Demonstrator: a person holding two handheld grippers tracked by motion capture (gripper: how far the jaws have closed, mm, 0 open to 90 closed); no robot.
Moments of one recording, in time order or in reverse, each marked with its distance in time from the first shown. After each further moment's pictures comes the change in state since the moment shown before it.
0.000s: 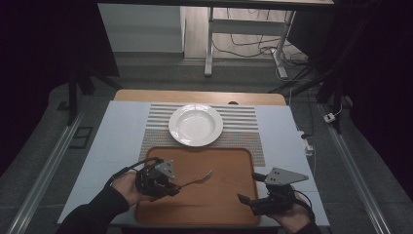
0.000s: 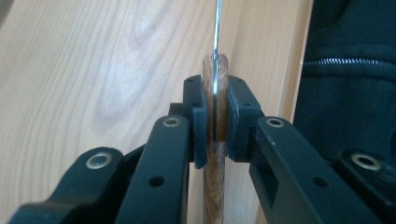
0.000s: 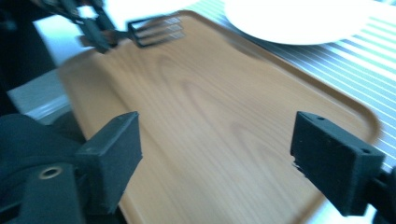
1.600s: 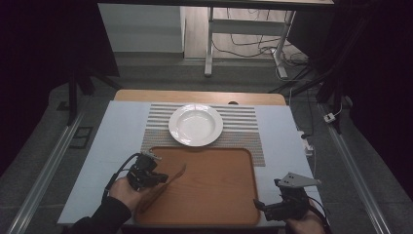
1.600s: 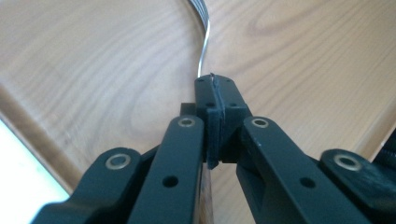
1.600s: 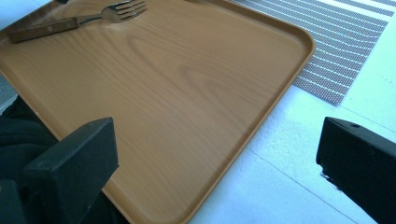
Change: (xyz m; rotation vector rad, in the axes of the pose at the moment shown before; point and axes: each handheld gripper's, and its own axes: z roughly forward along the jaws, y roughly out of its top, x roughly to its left) left arm 0.031 -0.028 0.011 -0.119 0.137 -0.538; right arm -0.015 -0.028 -0.019 0.112 -0.143 0.134
